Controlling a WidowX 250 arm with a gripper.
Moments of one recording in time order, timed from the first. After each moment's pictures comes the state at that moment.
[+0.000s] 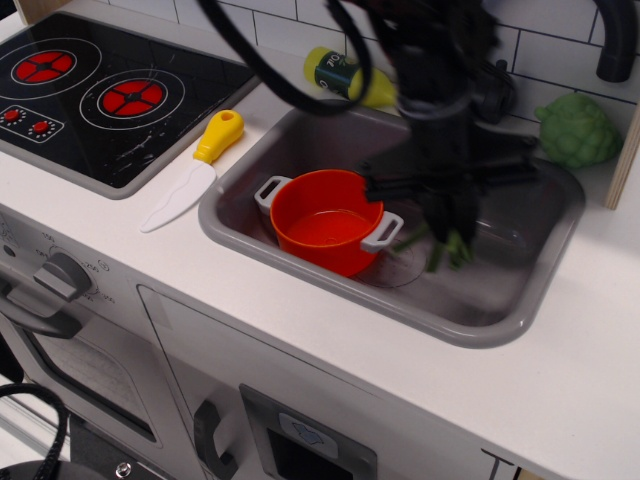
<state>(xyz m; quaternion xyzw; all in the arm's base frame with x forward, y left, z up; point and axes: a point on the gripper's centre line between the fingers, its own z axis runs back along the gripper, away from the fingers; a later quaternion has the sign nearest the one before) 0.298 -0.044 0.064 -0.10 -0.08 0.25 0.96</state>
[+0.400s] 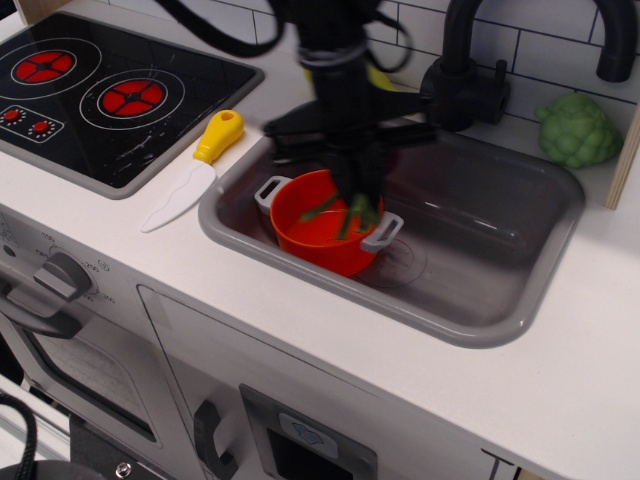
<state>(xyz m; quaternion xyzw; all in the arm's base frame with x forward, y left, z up) 0.283 0.017 0.074 -0.07 -0.04 0.29 0.95</state>
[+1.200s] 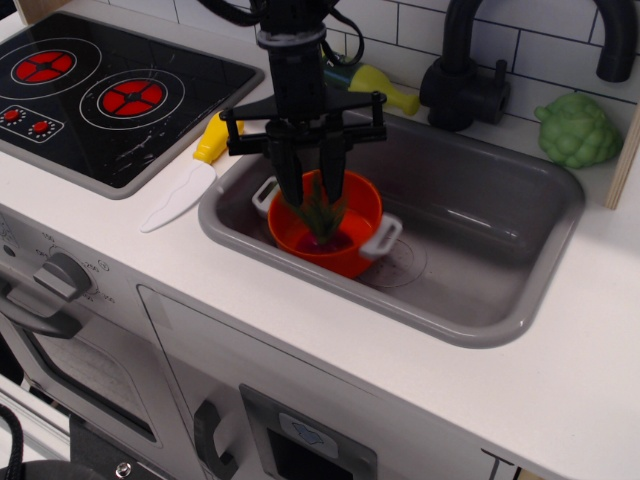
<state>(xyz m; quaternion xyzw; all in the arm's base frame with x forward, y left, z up) 0.283 0.033 0.065 -0.05 0.05 0.28 0.96</state>
